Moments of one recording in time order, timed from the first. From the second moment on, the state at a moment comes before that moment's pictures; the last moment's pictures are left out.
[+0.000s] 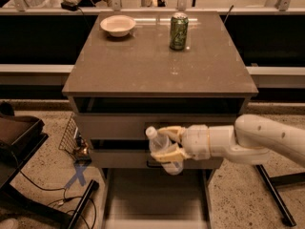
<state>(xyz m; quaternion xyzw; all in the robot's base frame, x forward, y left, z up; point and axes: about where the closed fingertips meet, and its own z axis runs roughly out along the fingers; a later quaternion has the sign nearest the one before) 0.480 -0.028 0.697 -0.56 0.59 0.35 0.47</state>
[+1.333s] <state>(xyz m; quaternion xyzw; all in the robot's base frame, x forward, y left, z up) 0.532 -0.062 0.875 -0.46 0.56 0.32 0.61</state>
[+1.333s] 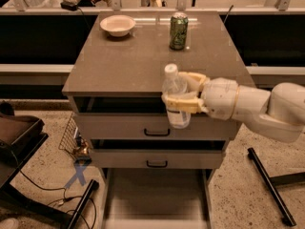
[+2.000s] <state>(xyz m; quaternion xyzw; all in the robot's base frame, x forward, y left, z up) 0.580 -0.060 0.979 -0.44 0.54 0.28 0.66</state>
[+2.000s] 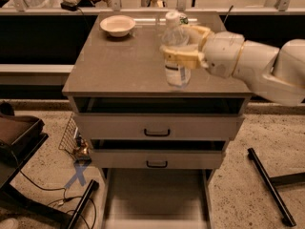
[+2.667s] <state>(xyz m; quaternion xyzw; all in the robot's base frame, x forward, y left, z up) 0.638 -0.073 1.013 -0.40 0.53 0.28 0.70</state>
